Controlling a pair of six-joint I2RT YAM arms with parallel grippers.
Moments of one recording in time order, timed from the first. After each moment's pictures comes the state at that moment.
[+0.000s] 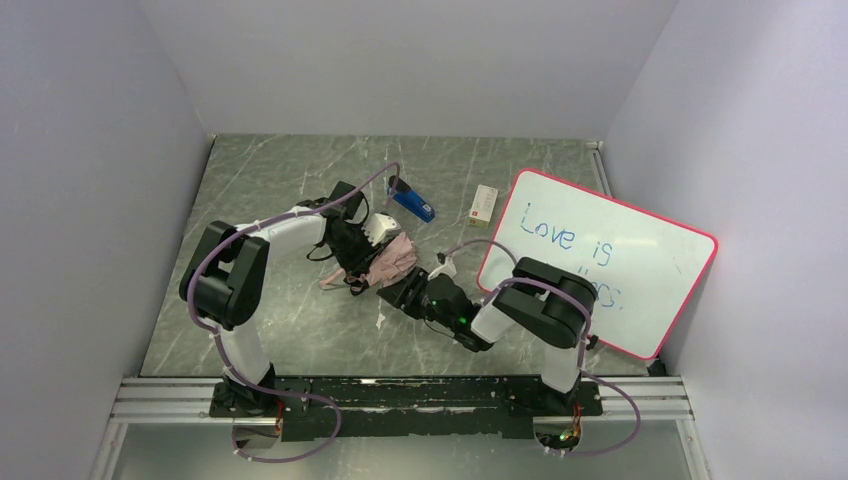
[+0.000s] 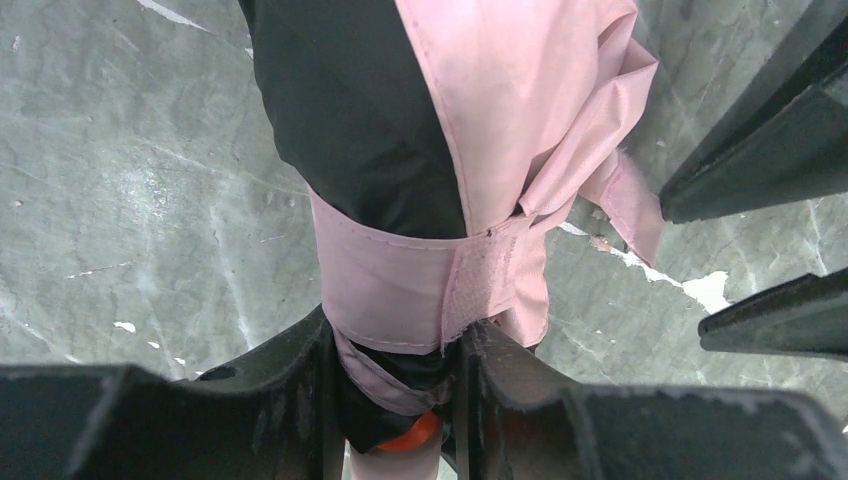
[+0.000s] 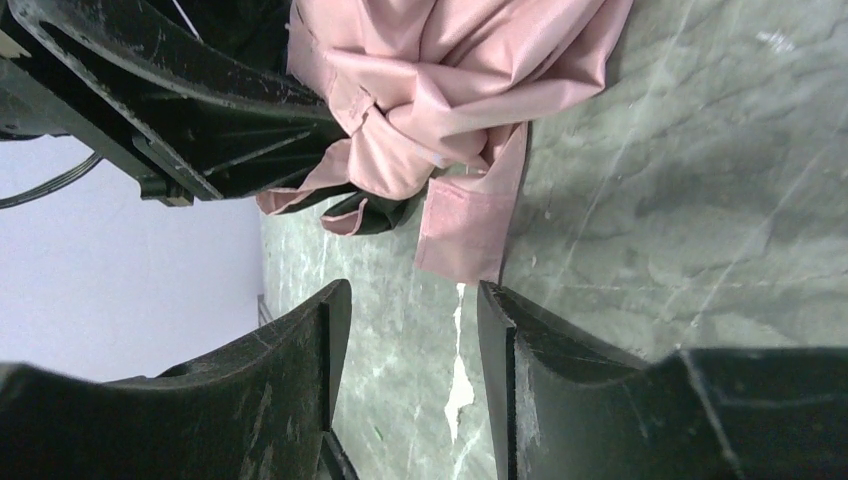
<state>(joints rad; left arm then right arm) -0.45 1.82 1.12 -0.55 0.33 0.53 0.97 1.86 0.46 1.03 0.13 1.23</state>
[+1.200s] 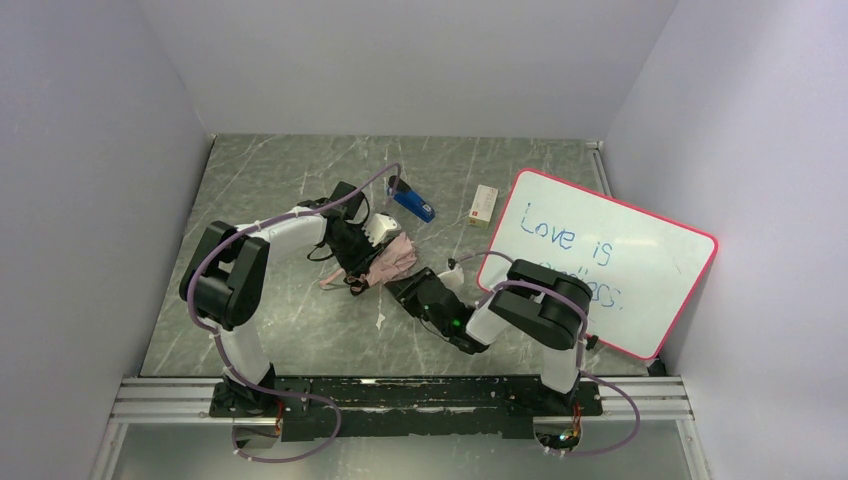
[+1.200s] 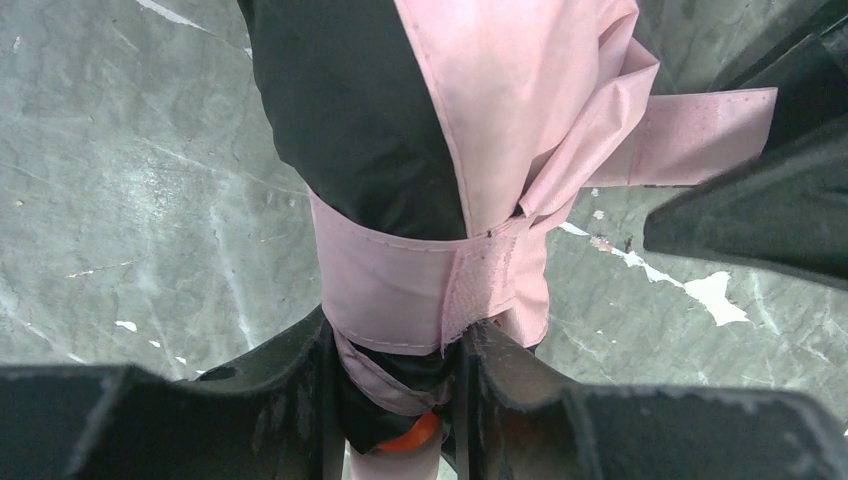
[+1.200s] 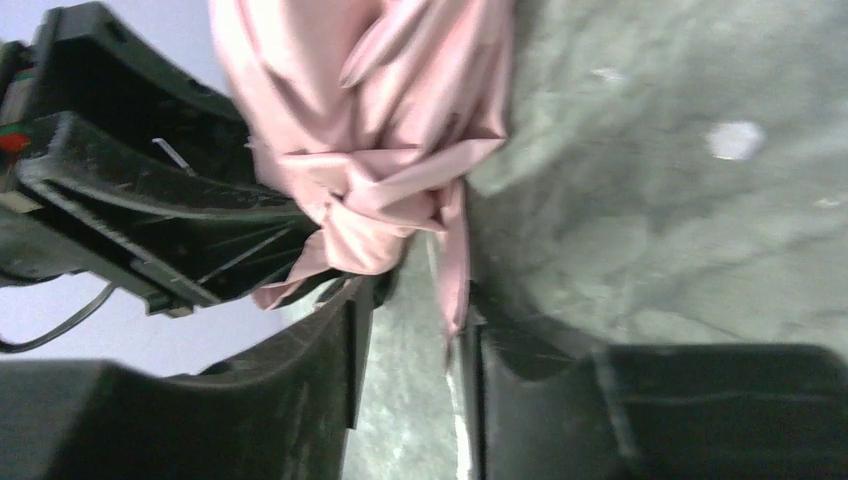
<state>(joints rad) -0.46 1.81 1.12 -0.55 0.32 0.53 1.02 1.88 0.49 0.95 0.38 1.44</state>
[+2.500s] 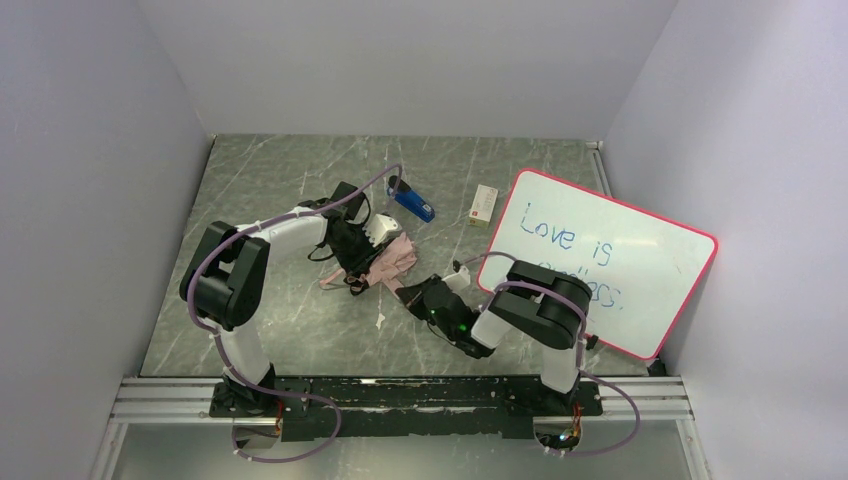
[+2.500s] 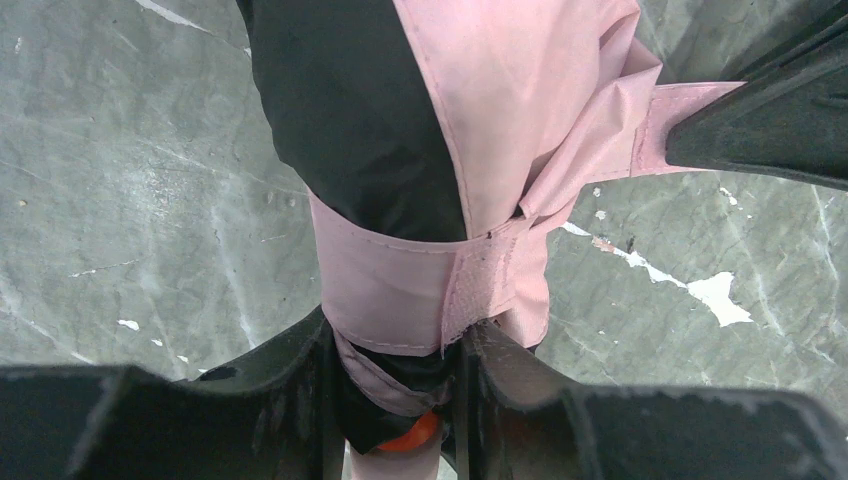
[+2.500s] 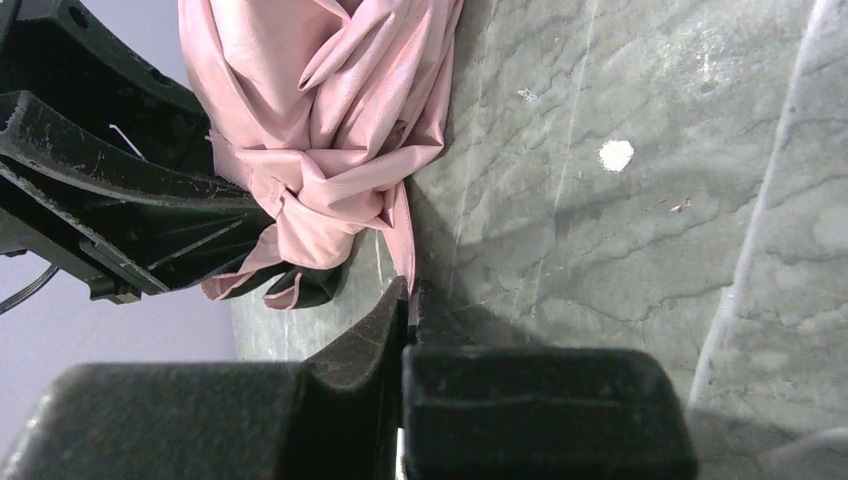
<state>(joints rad) -0.46 1.81 1.12 -0.55 0.31 0.53 1.02 1.88 0.43 1.00 0.42 1.35</state>
